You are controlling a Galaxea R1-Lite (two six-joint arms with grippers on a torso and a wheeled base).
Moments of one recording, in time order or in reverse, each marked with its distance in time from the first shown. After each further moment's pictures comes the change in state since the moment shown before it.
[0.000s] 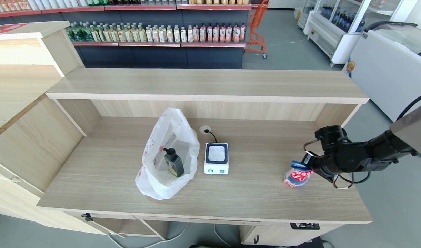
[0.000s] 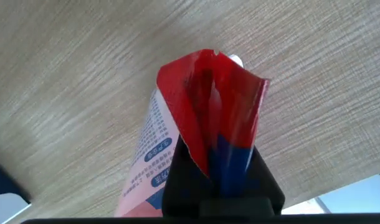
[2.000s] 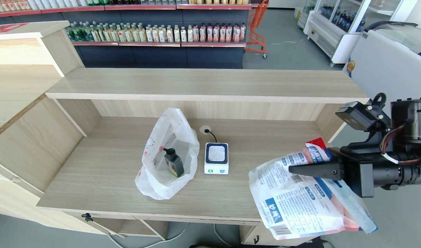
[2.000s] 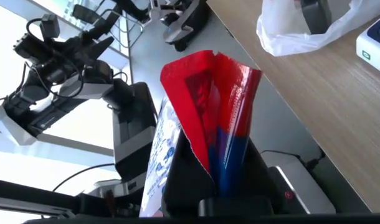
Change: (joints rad) left arm 0.000 0.000 0.000 0.000 0.000 0.000; right arm 0.203 -0.721 0.396 -0.076 1.208 -0.644
